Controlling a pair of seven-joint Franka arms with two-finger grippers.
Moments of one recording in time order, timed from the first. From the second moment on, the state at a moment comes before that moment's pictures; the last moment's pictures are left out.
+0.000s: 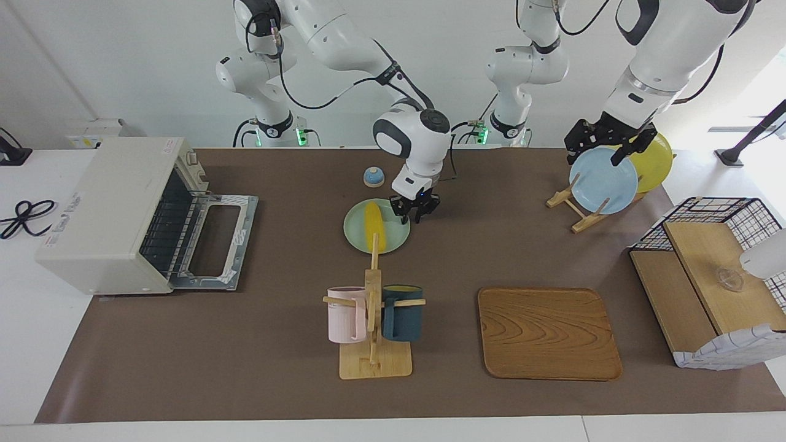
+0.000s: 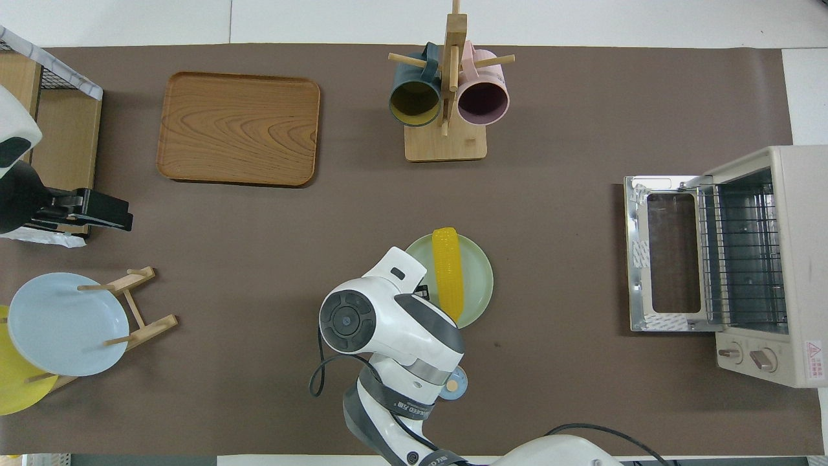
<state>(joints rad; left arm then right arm) -0.12 -0.06 -0.01 -1.65 -0.03 1.54 -0.01 0.73 0.40 0.09 -1.90 -0.24 2.24 0.84</state>
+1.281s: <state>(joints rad) -0.08 -0.06 -0.04 -1.64 -0.02 1.56 -0.01 0.55 0.29 0.07 -1.86 -0.40 1.86 0.58</state>
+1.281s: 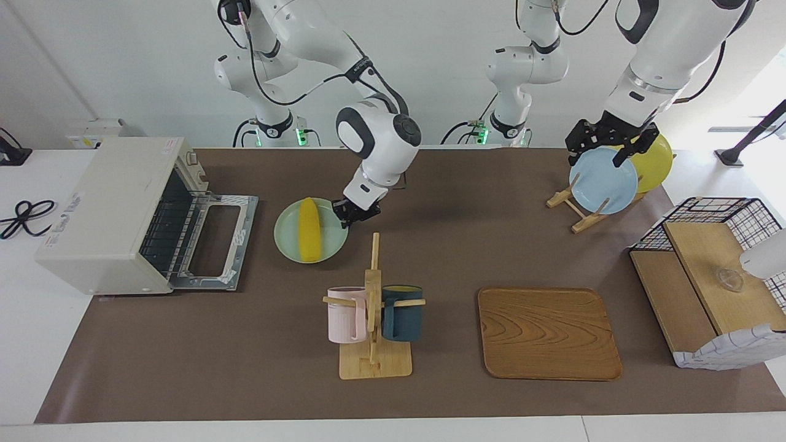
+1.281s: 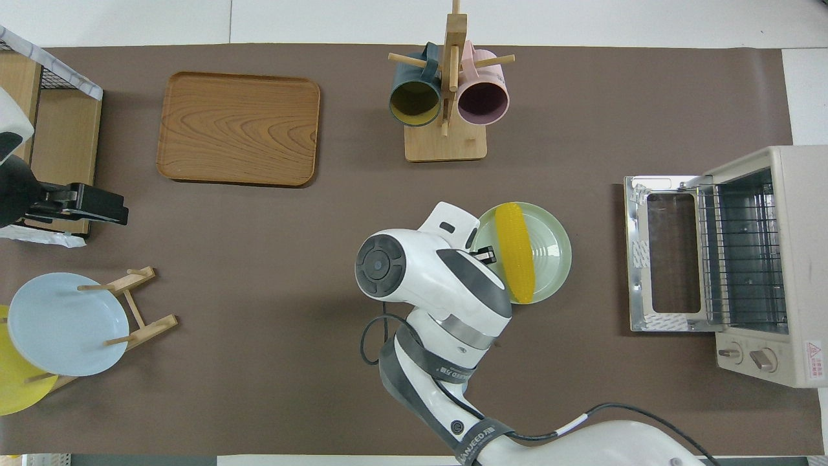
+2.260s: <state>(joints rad) -0.08 -0.06 -0.04 -1.64 -0.02 1.55 -0.01 0.23 0.06 0.07 -2.08 -0.43 1.85 0.42</state>
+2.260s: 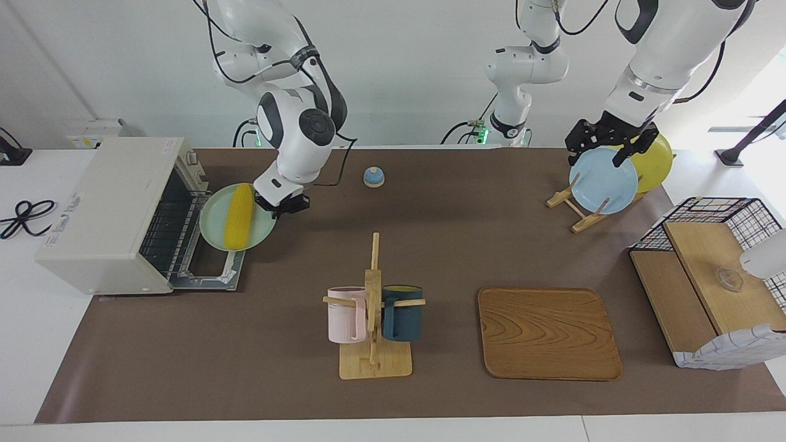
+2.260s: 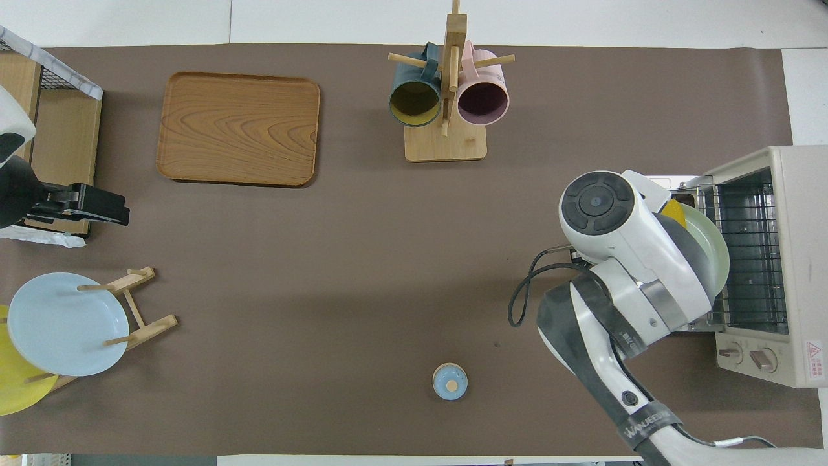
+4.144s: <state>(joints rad) -0.08 -0.06 -0.04 -1.64 -0.02 1.55 -0.01 -0.05 0.04 0.07 -2.18 -0.46 2.00 0.18</state>
